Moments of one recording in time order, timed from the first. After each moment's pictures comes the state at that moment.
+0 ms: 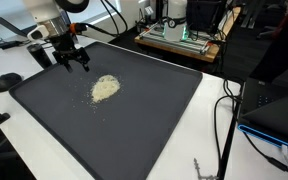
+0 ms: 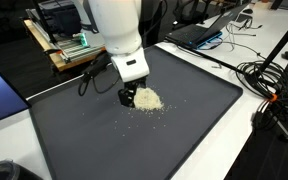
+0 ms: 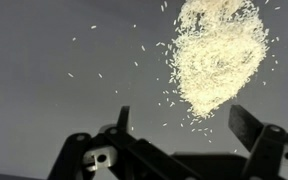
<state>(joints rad) -0.40 0.64 0.15 -1.63 0.09 2.26 -0.74</state>
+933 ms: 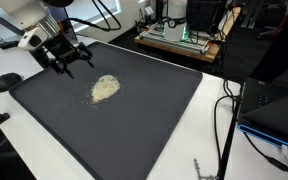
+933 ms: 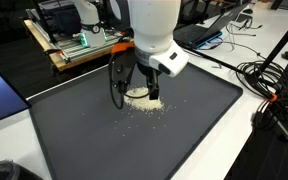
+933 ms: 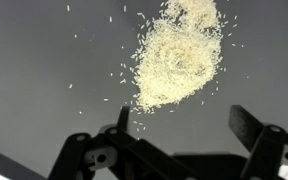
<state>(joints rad) -0.29 0.77 0.11 -1.31 0.07 1.86 -1.16</state>
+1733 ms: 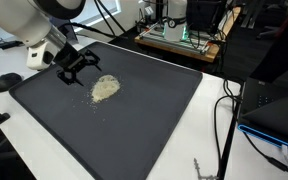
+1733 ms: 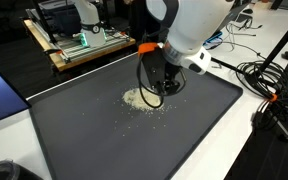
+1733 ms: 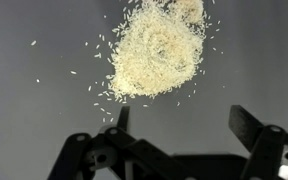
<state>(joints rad) -0.15 0.93 0.09 -1.03 -0.03 1.61 -1.24</state>
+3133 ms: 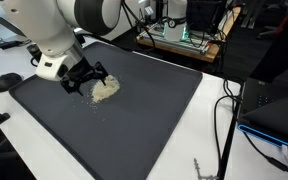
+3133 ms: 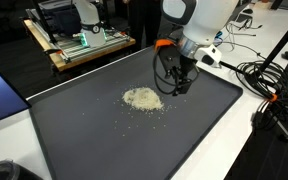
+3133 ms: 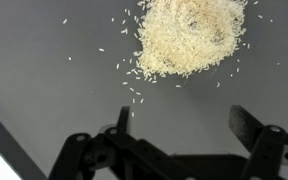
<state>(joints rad) -0.03 0.84 0.04 -1.25 -0.15 1.92 -1.00</state>
